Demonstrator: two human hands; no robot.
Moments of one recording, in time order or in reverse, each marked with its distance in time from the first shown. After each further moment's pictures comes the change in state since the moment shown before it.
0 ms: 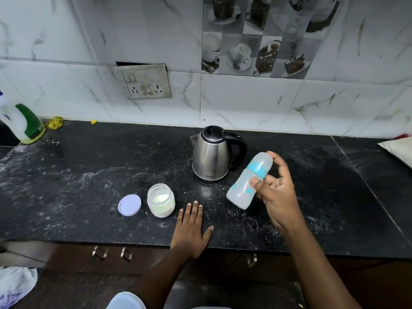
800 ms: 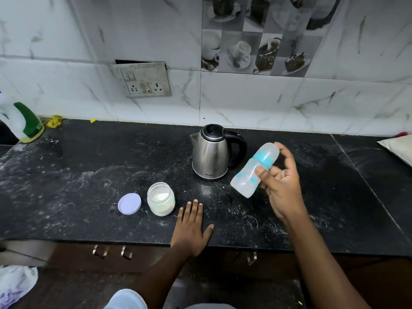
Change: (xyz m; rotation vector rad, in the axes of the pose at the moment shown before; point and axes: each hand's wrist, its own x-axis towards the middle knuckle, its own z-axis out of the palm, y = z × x) left_hand 0.000 -0.001 0.001 -0.011 -0.003 0.005; right_hand 0.010 -0.012 0.001 0.030 0.023 -0.034
